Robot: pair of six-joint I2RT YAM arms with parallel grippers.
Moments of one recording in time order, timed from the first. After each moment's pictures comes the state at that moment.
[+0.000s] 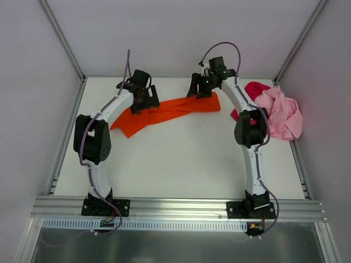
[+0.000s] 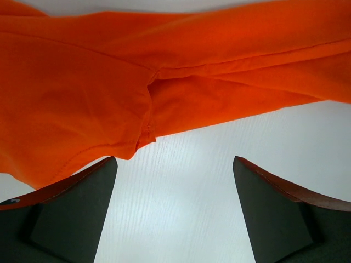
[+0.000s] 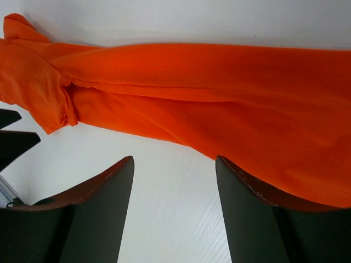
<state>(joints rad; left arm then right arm) -0.32 1.93 1.65 -0.74 -0.06 -0.57 0.30 2.38 2.29 -0.84 -0.48 0.22</state>
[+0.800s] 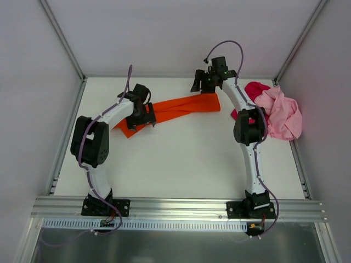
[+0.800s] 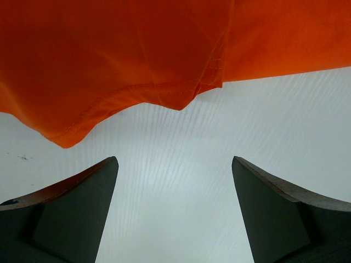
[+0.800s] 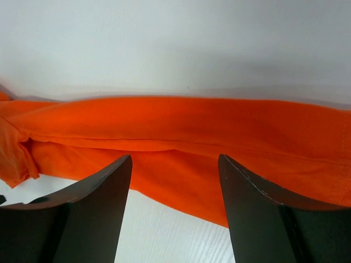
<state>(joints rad) -0.34 1.88 1.42 -0.79 -0.07 -0.59 0.26 2.48 2.36 -0.72 -0.36 0.26</state>
